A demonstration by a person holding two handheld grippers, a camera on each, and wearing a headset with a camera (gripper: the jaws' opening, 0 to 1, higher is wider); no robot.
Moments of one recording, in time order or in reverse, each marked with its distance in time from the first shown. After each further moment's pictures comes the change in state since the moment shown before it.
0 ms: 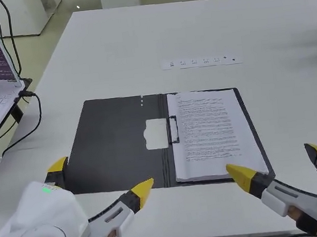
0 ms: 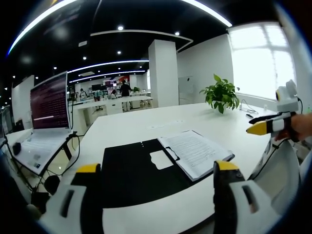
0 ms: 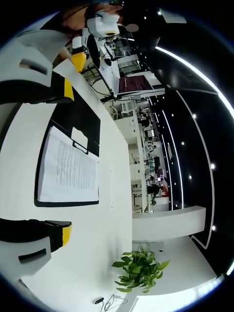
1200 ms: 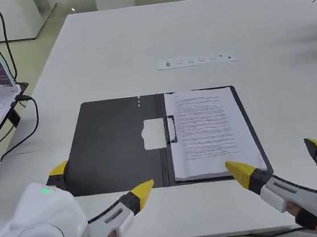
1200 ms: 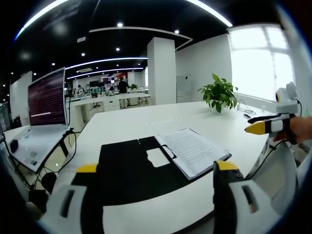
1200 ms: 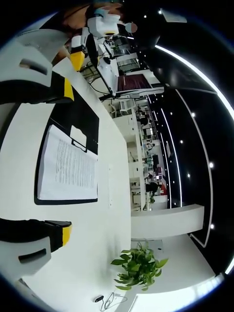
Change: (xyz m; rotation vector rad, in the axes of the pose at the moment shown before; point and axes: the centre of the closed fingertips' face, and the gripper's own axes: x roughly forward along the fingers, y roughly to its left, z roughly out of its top) left arm 0.002 -0.005 -0.004 -0.023 0.027 -0.028; right arm -0.004 -0.003 0.001 0.001 -0.012 -0.019
